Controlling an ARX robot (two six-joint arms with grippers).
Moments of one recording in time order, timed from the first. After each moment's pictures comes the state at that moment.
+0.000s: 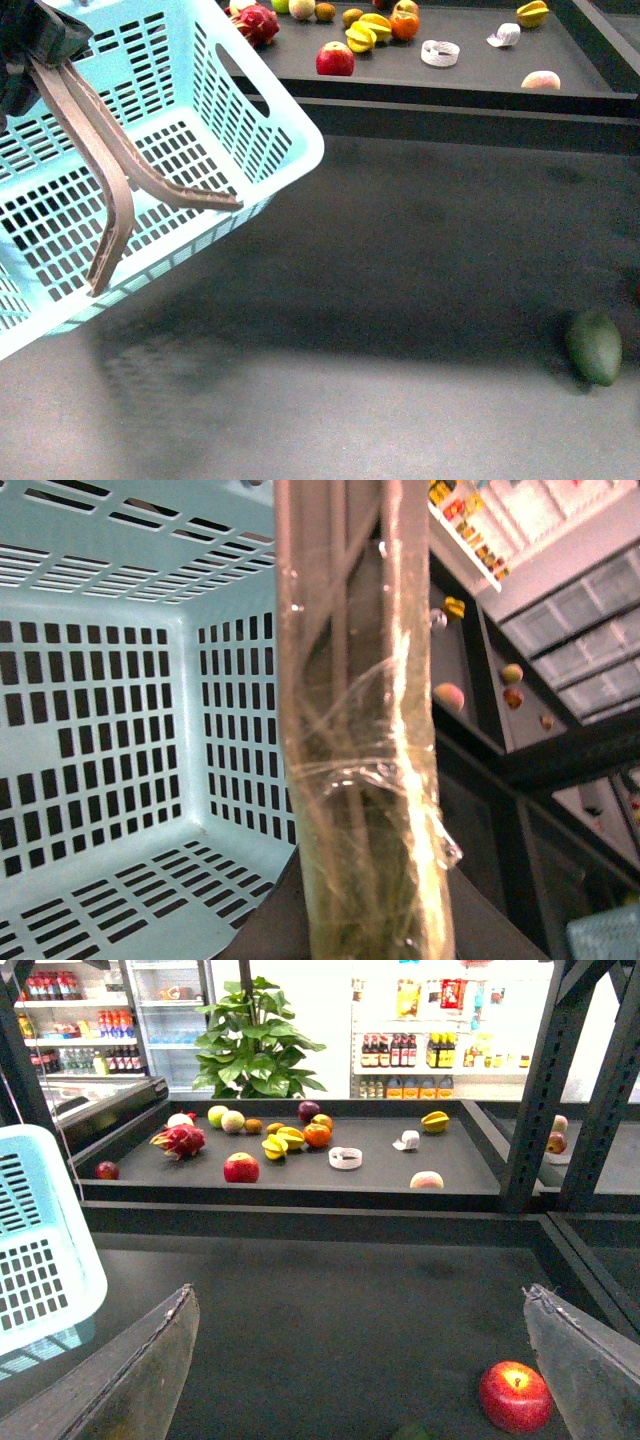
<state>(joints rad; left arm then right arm) -0.09 1.77 0.66 0.90 0.14 -0.67 0.00 0.00 0.01 0.00 0.00 0.00</state>
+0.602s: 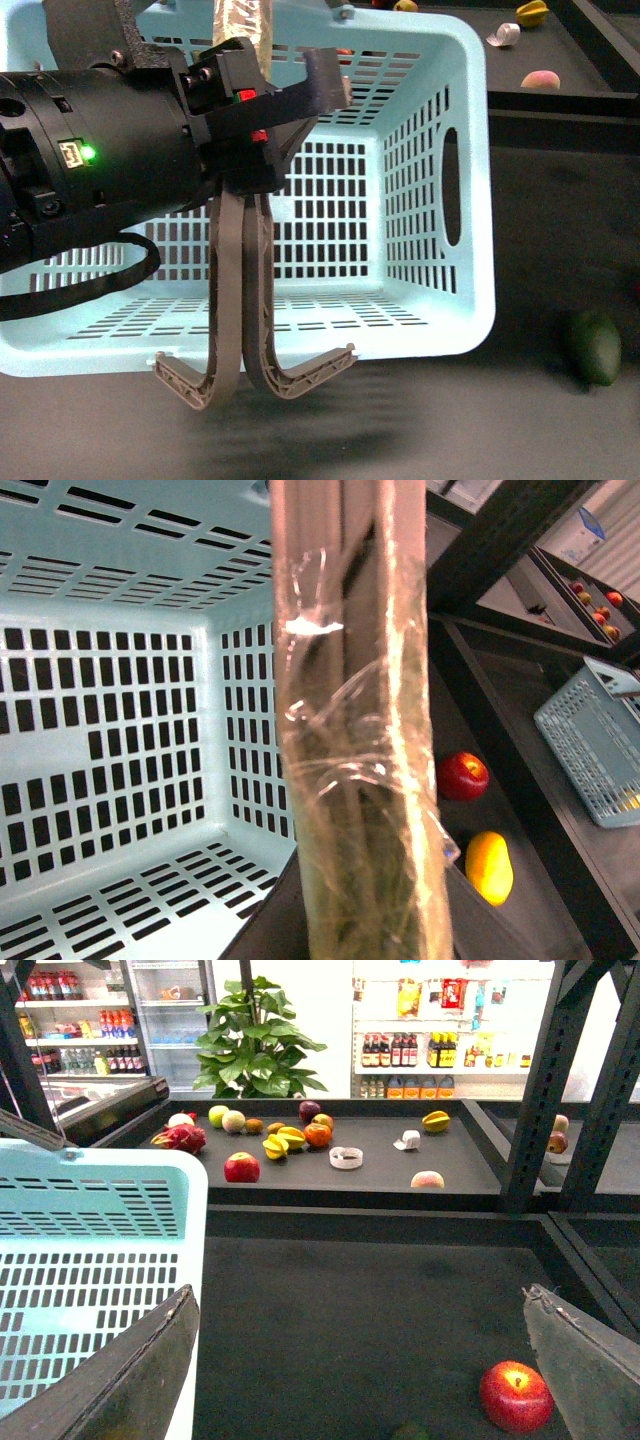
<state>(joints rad) -0.46 1.70 0.52 0.99 0.14 -0.41 0.00 0.00 0.01 0.00 0.00 0.00</state>
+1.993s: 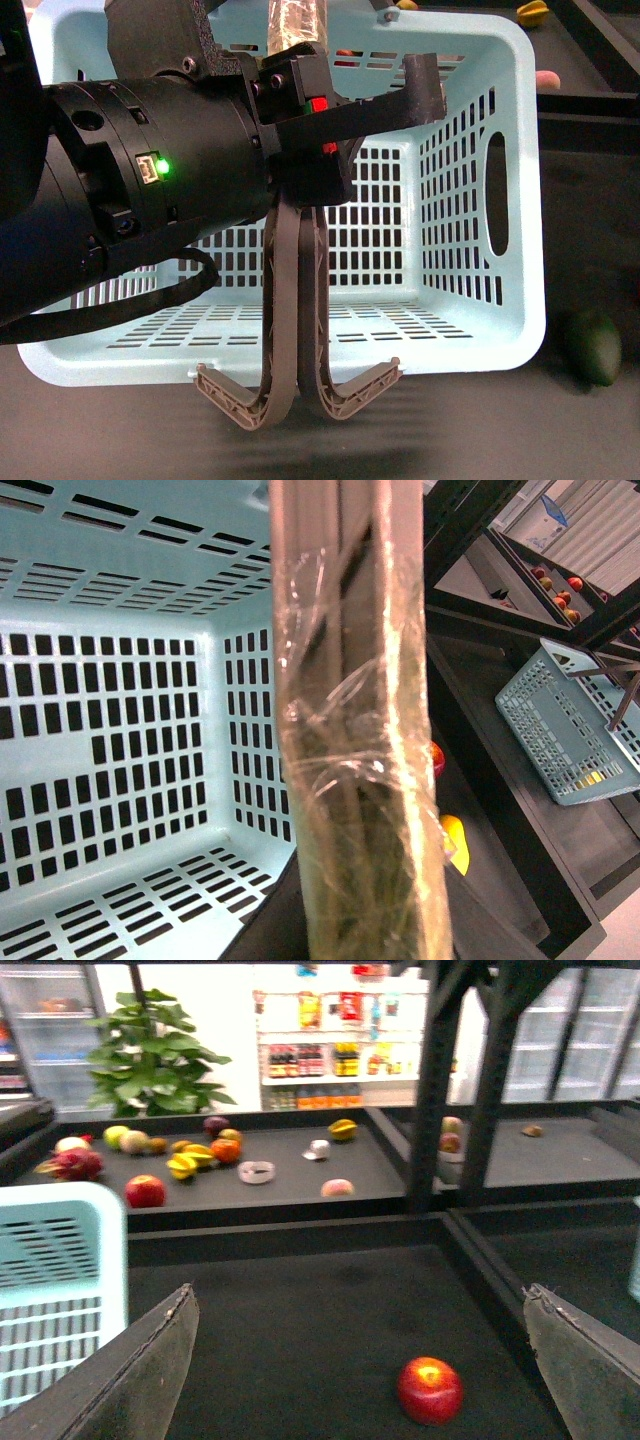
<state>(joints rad) -0.55 1.71 0.55 0.99 0.09 -0.45 -0.08 0.20 0.00 0.22 0.14 -0.01</state>
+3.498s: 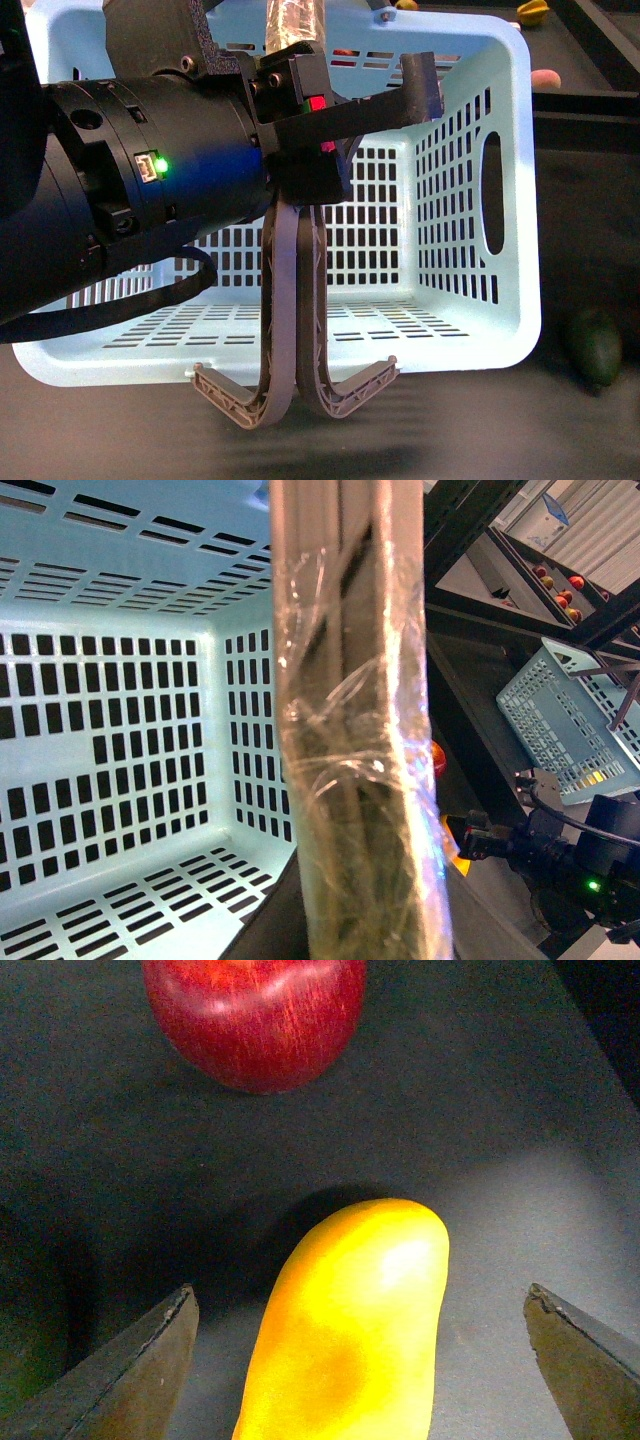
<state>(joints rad) -0.55 1.71 0.55 0.99 0.09 -0.45 -0.50 2.56 0.80 0.97 0.00 -0.08</state>
